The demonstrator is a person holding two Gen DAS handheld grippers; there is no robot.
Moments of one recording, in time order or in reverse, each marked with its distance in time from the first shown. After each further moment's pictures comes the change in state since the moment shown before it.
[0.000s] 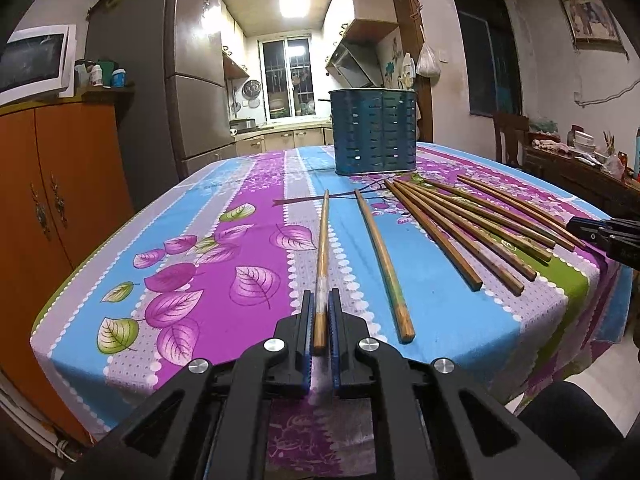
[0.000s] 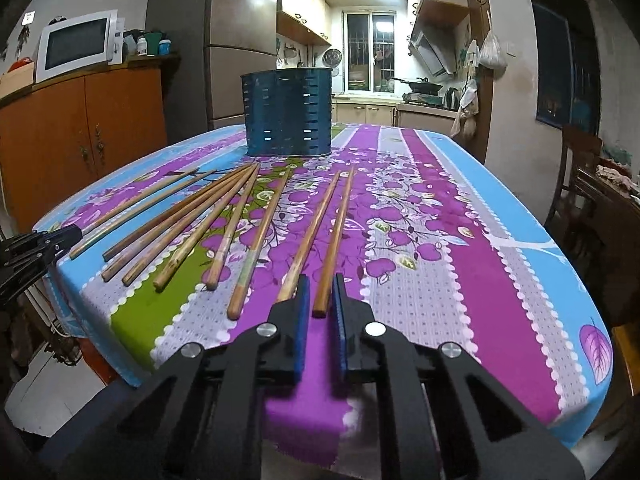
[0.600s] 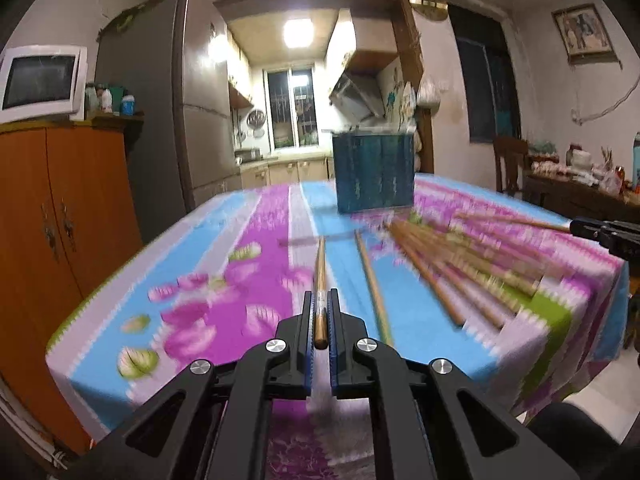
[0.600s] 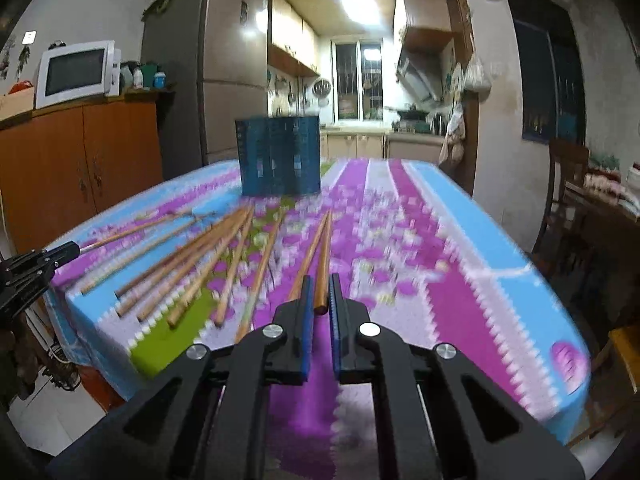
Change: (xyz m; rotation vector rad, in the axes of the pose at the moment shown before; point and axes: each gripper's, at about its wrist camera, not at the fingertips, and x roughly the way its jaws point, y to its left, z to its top) left arm -0.030 0.001 0.021 -0.003 -0.132 0.007; right arm -0.037 -0.008 0.019 0.023 -0.135 -0.024
